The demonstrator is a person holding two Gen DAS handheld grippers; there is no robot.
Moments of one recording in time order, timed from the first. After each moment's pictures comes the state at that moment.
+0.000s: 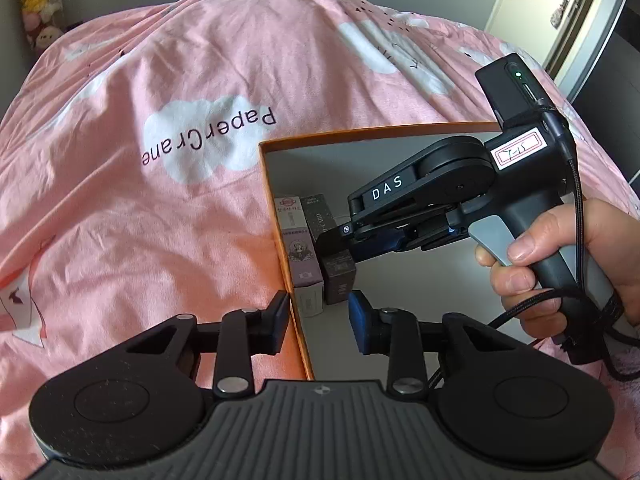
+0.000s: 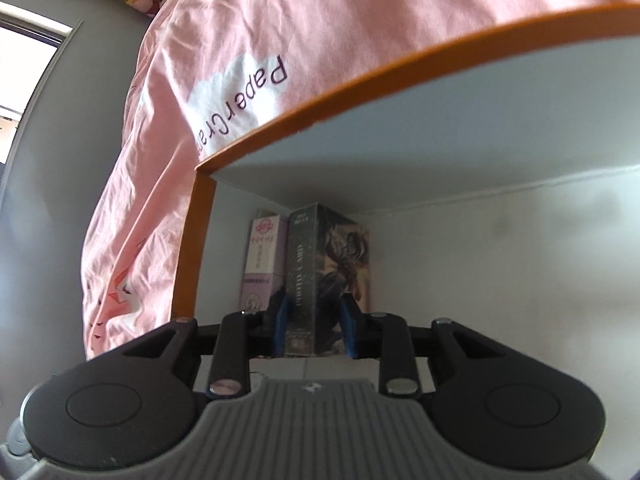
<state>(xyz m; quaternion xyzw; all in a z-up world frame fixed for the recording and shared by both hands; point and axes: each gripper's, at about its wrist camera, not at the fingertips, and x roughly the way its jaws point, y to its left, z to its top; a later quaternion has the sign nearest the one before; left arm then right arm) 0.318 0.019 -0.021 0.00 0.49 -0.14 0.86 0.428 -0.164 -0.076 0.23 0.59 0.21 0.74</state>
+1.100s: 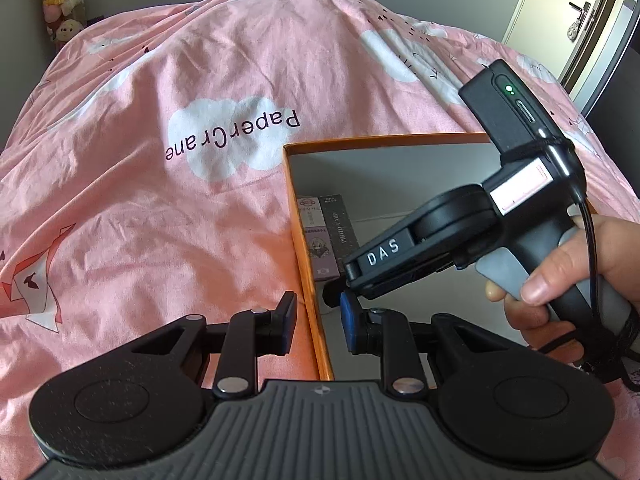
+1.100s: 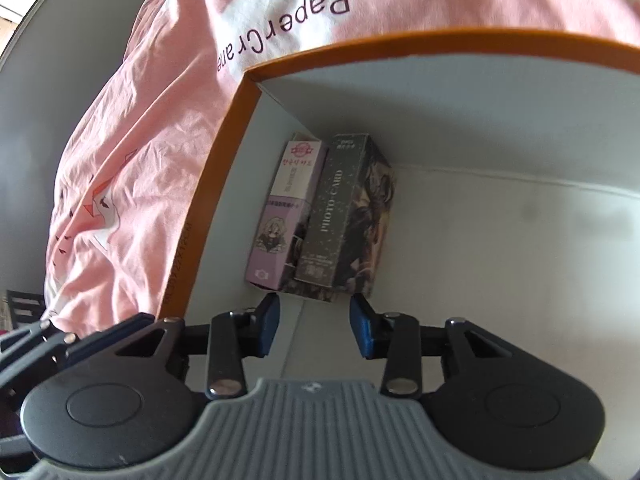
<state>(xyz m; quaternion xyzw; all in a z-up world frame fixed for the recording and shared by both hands) 0.314 0.031 -0.019 -0.01 0.48 -0.11 0.87 0.411 -0.126 -0.072 0.11 0.64 0.24 0.72</state>
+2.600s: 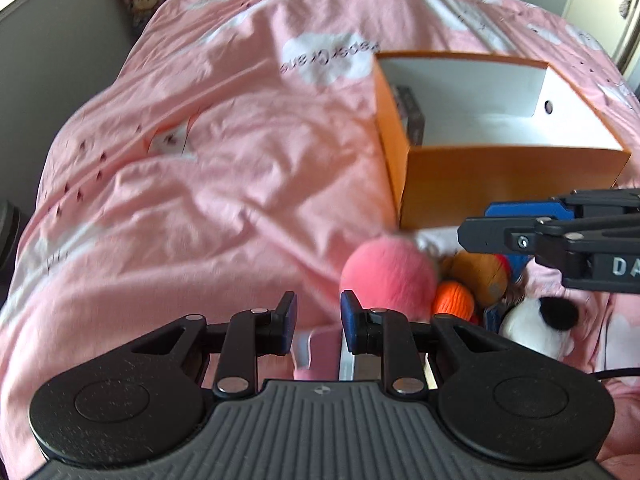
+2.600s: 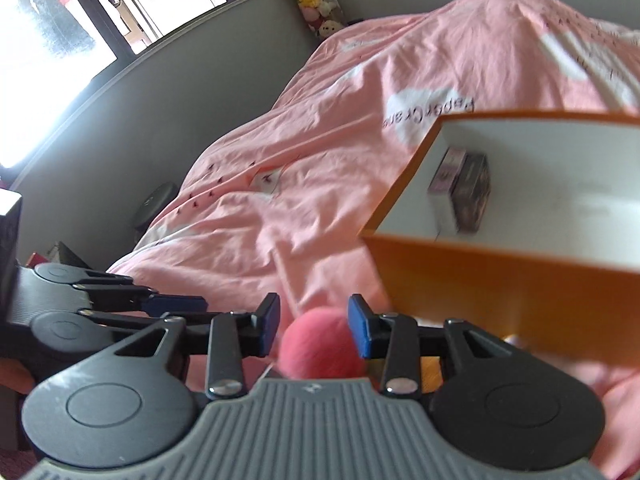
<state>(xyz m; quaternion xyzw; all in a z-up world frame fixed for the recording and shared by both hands) 0.145 0.075 0.007 0.02 0.53 0.00 0.85 0.176 -0.125 0.018 0.09 0.44 0.35 0.82</state>
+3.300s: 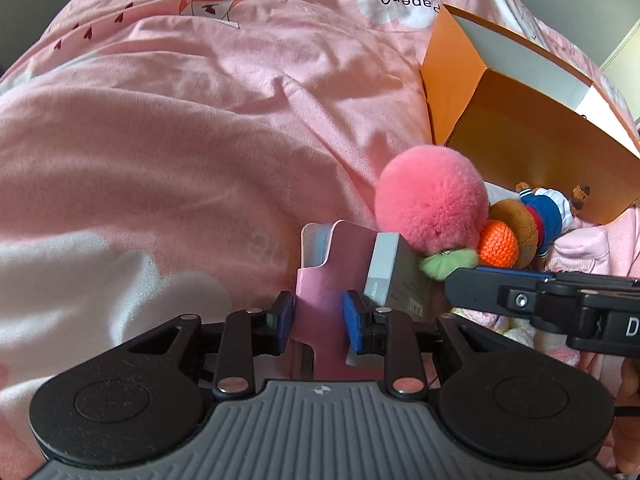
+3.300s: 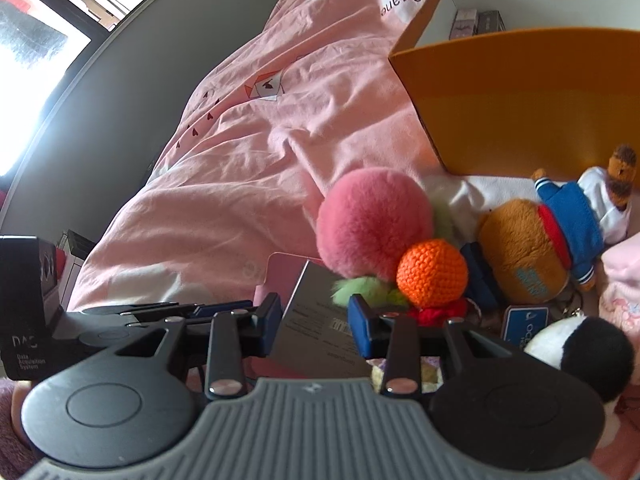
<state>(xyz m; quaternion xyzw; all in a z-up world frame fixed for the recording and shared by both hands) 0.105 0.119 -0.068 -0.13 0.55 0.02 0.83 0.146 -0.094 -0.048 0.13 0.53 0.34 0.77</state>
